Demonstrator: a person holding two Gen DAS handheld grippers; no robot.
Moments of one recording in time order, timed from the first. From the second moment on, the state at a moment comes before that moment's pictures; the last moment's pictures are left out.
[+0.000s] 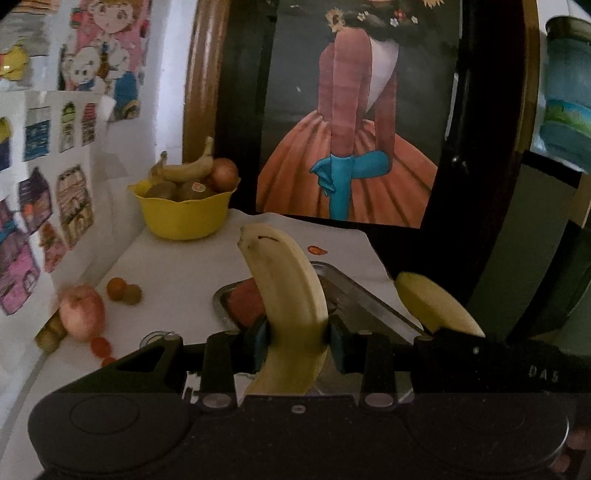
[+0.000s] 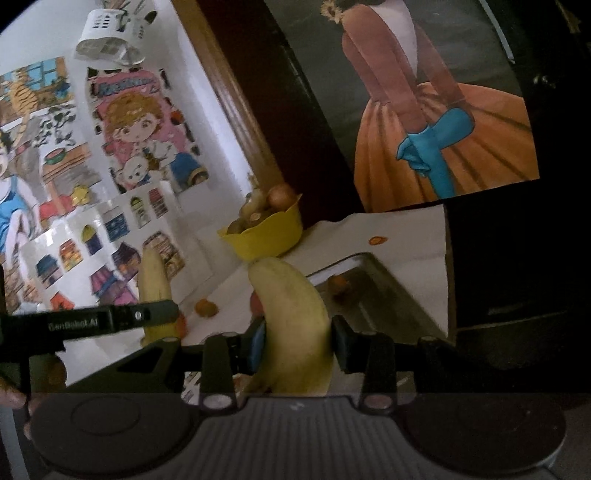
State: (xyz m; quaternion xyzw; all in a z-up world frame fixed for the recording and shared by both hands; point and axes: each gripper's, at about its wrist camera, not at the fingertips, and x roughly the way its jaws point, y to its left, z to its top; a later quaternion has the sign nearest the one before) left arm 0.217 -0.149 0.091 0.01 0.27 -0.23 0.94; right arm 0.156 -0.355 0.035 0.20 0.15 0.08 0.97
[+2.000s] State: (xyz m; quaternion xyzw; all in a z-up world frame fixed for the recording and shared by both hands) left arm 0.291 -0.228 -0.003 0.06 0.30 -0.28 0.91; right arm 0.272 -0.378 -0.011 0.14 0.24 0.03 0.96
